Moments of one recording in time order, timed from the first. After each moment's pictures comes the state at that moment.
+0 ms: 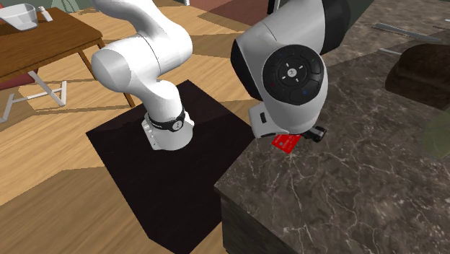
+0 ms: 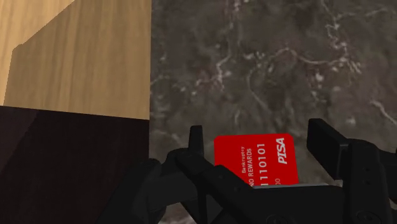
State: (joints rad) arm 0.02 -0.30 0.26 -2.71 0.91 2.26 1.03
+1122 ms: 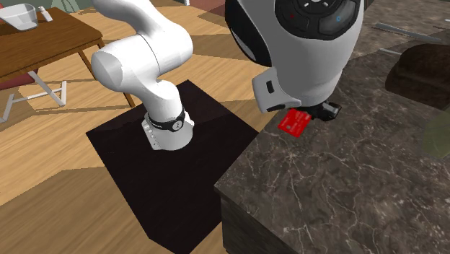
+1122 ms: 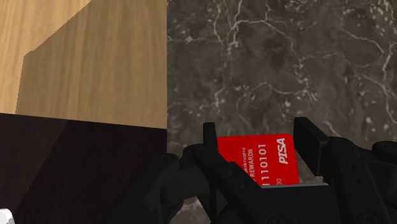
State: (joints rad) arm -0.01 -0.46 0.24 -2.64 0.81 2.07 1.18
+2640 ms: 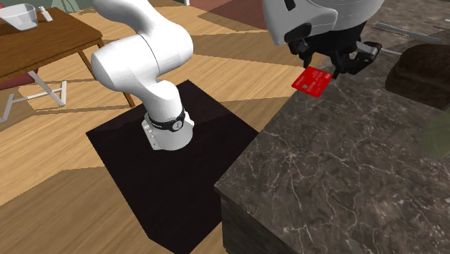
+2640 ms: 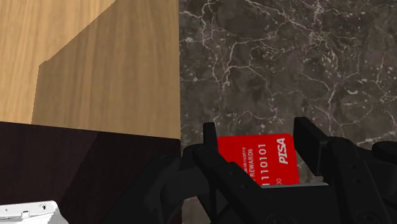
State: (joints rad) arm -0.03 -0.57 0.19 -2.43 0.70 1.79 1.36
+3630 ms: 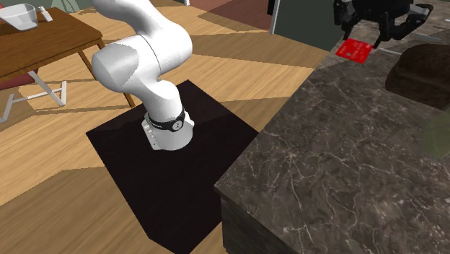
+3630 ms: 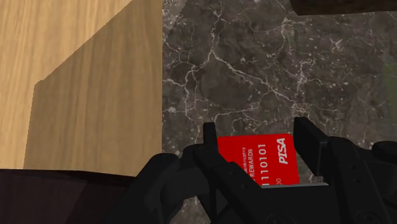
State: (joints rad) arm 0.03 -0.43 0.37 -2.25 0.76 1.90 1.56
